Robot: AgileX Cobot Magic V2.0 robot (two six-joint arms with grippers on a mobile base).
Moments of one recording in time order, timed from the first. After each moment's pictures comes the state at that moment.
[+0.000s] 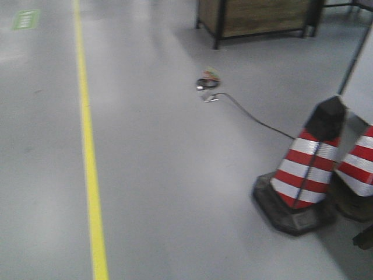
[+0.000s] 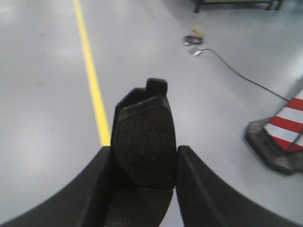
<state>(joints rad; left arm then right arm) -0.16 0.15 -0.53 0.17 0.92 -0.27 0.05 0.58 -0.66 0.10 0.89 -0.07</state>
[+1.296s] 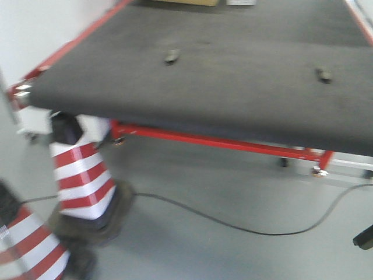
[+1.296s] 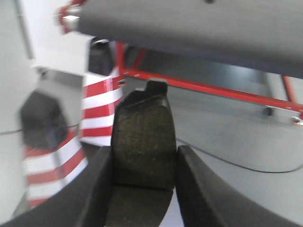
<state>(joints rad) -0.16 0.15 -0.53 0.17 0.92 -0.27 0.05 0.58 -0.66 0.10 0.89 -0.07</state>
